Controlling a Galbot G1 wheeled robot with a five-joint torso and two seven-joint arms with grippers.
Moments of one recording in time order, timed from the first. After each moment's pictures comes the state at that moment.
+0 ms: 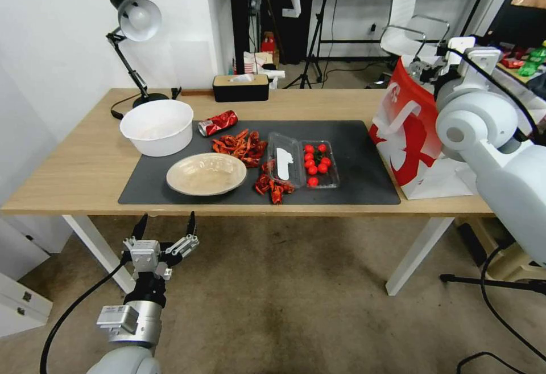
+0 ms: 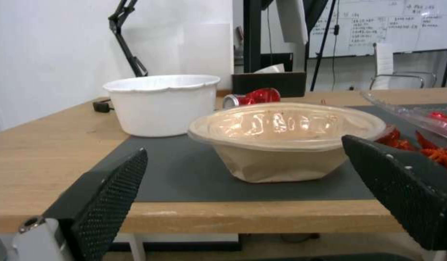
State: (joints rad) left arm 1.75 -1.51 -0.61 -2.21 -0.14 -0.12 0.02; right arm -0.40 0.72 0.09 1.87 1.02 -0.57 0.80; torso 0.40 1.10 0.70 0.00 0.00
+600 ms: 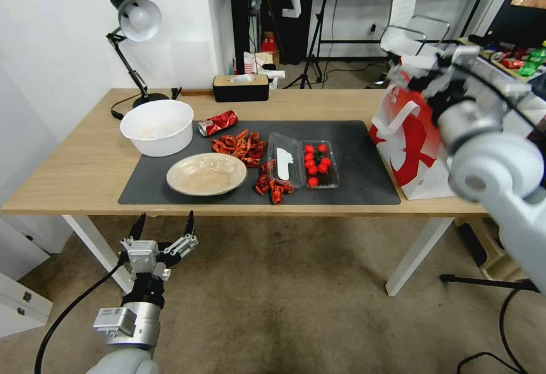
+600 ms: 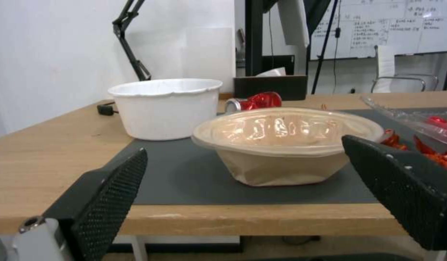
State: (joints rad) left arm 1.78 -1.52 -0.62 -2.23 -0.14 -0.13 0.03; right arm -0.86 0.70 0.31 2.13 0.96 -0.10 0.37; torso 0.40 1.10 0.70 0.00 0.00
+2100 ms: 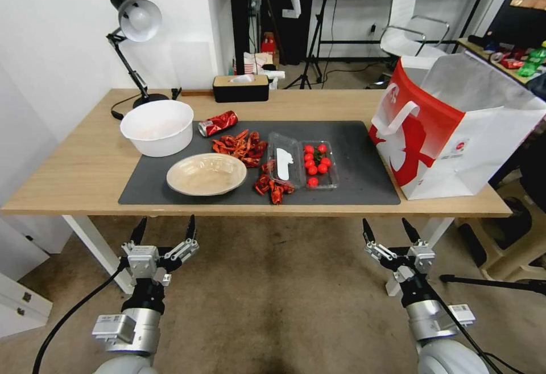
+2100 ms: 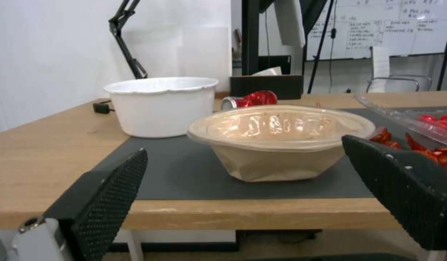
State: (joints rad) left arm 1.79 -1.51 -0.61 -2.23 -0.15 -0.14 0.03; right arm -1.66 1.04 0.42 1.97 0.48 0.40 0.14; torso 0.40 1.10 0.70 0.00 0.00
